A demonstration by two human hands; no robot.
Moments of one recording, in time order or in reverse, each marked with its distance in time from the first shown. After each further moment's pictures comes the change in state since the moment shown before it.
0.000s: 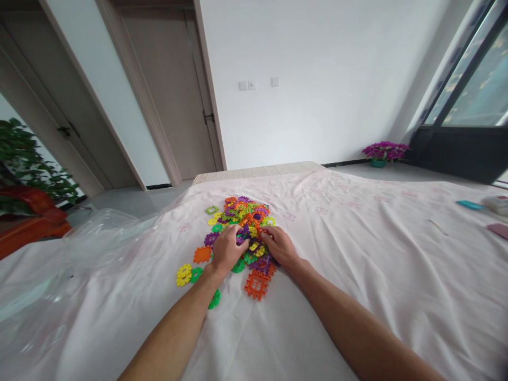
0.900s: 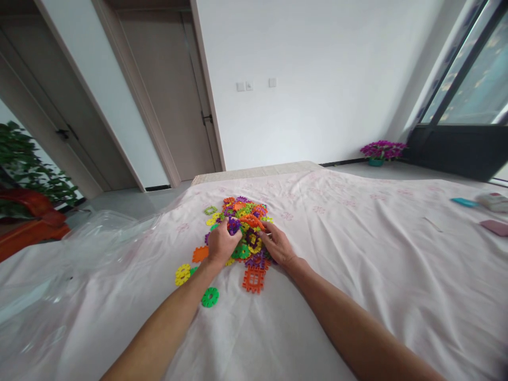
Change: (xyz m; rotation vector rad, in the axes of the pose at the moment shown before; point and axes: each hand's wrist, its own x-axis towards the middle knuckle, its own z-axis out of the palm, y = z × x) left_hand 0.018 0.010 -0.013 0.054 0.052 -0.278; right_hand -0.005 0.002 0.002 0.217 0.023 0.051
